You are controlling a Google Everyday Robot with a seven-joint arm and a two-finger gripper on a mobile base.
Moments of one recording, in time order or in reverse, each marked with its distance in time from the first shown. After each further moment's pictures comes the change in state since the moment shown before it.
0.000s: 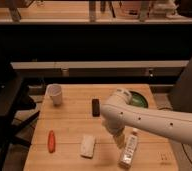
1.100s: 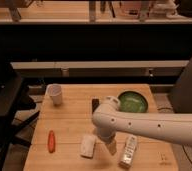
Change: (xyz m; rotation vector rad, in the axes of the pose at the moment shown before) arm -0.049 -0.001 0.034 -0.021 -0.060 -0.142
